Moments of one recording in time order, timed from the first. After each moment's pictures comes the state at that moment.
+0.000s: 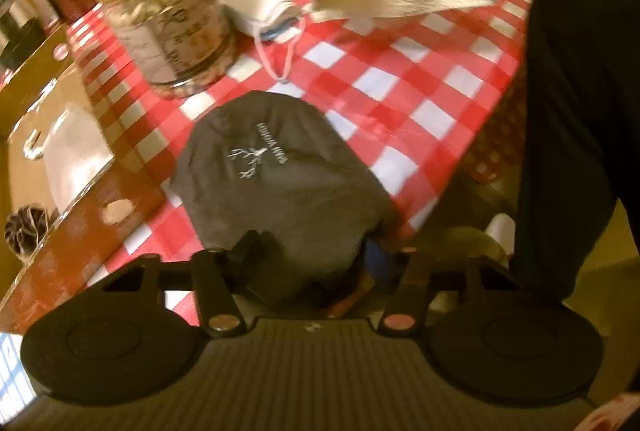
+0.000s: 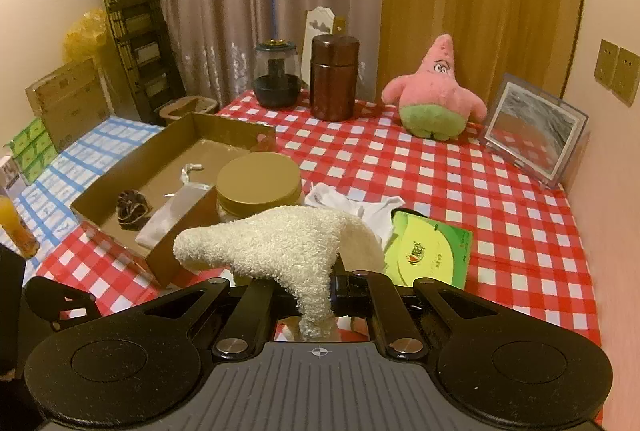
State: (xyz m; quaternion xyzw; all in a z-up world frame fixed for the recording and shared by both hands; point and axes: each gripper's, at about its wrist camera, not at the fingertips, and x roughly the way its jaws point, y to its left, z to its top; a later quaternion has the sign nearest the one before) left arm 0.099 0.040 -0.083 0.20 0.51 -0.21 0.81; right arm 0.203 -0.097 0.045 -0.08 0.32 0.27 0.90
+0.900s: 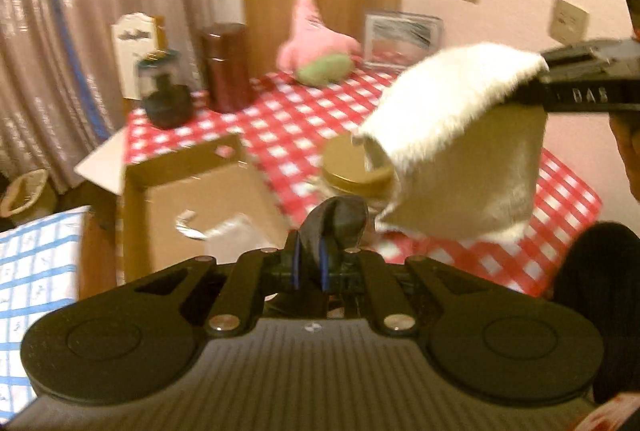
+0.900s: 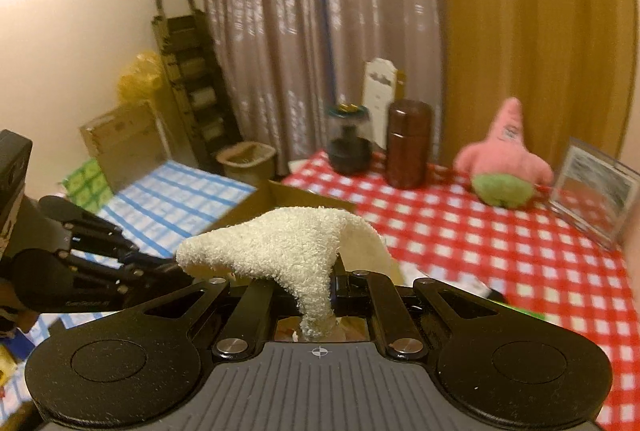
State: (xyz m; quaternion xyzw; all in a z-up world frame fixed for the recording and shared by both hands) left arm 0.126 0.149 0.085 0.06 0.36 -0.09 0.93; right arm 0.201 -0.012 0.114 -0.03 0.27 0.37 0.89
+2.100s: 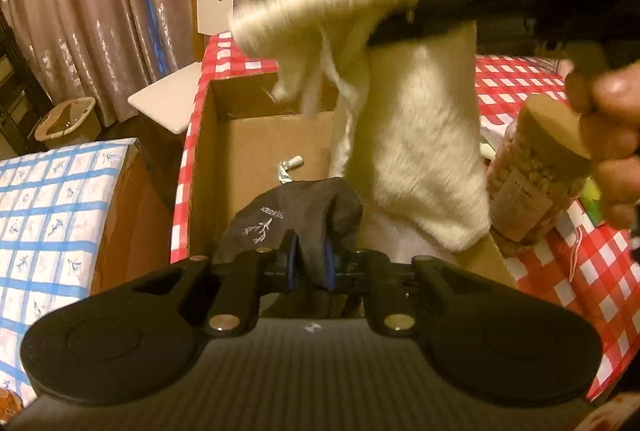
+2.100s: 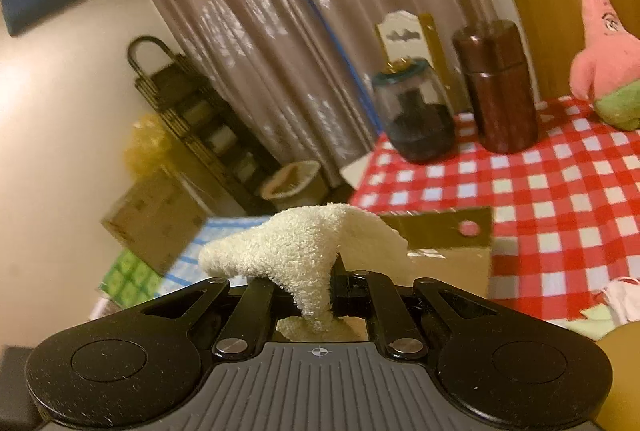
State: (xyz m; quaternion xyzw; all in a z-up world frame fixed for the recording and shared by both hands) left arm 0.202 0.259 -0.024 0.00 0.40 0.00 0.92; right arm 0.365 0.154 0.018 0.13 0.33 0.36 0.86
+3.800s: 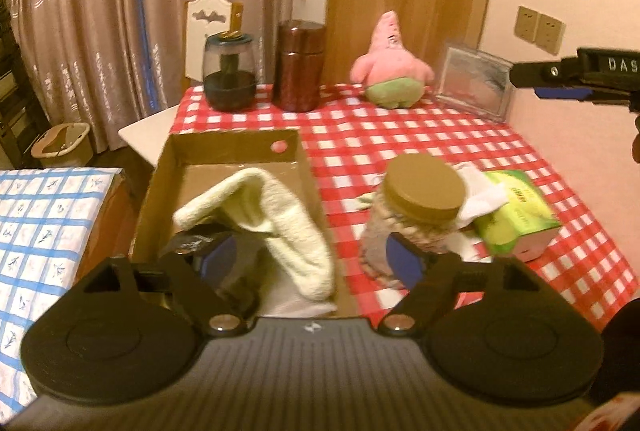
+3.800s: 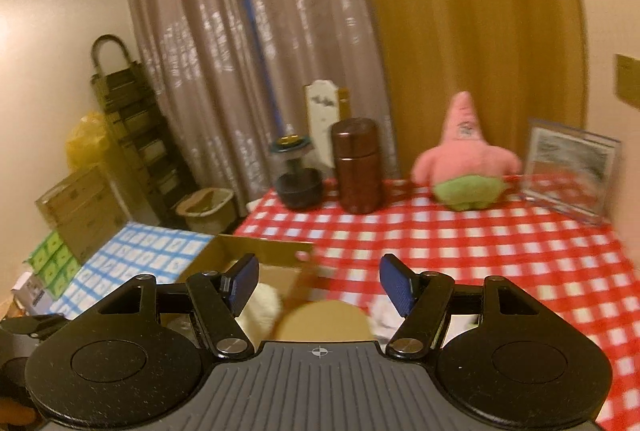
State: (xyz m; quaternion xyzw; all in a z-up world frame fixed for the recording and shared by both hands) left arm 0.140 0.158 0.053 -0.03 0.33 0.00 0.94; right arm 0.260 -0.043 0.115 0.05 0.25 0.26 0.93
